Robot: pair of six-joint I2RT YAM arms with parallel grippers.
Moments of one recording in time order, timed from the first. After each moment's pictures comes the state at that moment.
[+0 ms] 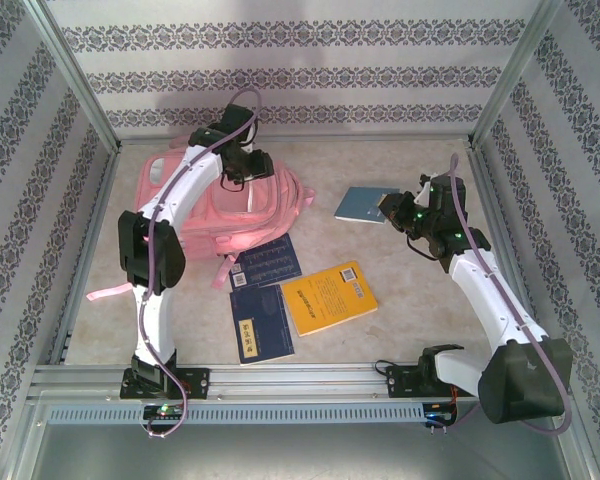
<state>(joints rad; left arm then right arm) -0.29 2.08 2.03 -0.99 0.13 -0.48 0.08 1.16 0.87 -0.30 -0.44 0.85</state>
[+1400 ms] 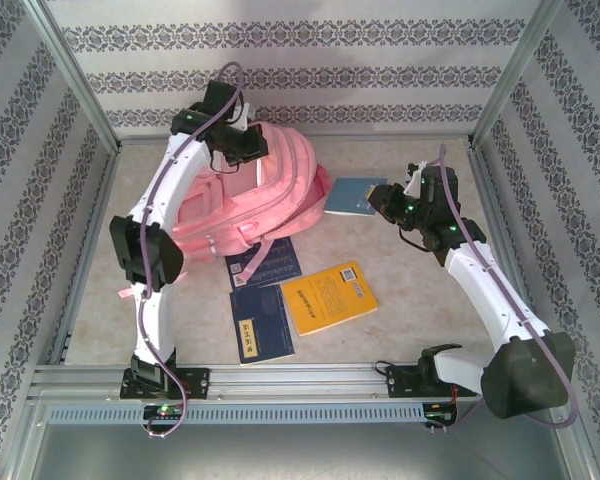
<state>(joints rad) -0.26 2.07 2.25 -1.06 0.41 -0.48 0.16 1.19 0.97 -0.31 -0.44 0.81</state>
